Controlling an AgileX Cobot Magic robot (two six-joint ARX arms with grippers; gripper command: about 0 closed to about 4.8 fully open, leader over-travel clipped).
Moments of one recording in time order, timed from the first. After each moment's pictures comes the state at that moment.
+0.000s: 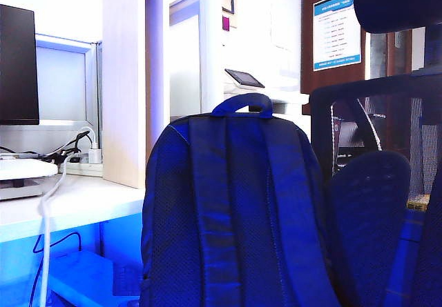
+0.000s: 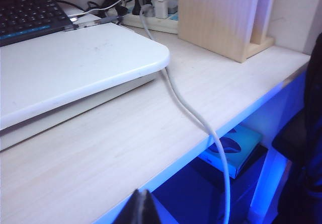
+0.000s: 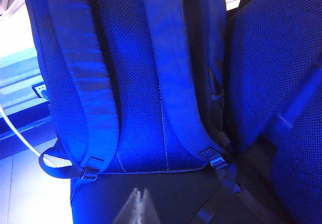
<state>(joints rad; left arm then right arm) 0.03 0.00 0.01 -0.16 -0.04 0.02 0.28 0.14 0.01 -0.17 -0.13 0.10</state>
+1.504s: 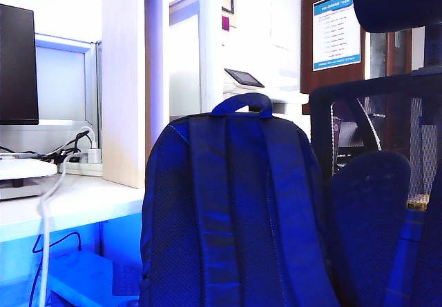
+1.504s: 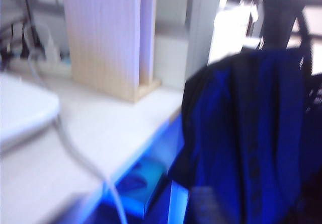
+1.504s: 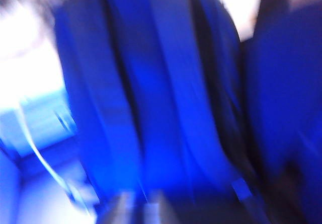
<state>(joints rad) 0.03 0.00 0.03 -0.03 0.34 -0.06 0.28 0.14 0.02 -0.04 -0.18 0.20</state>
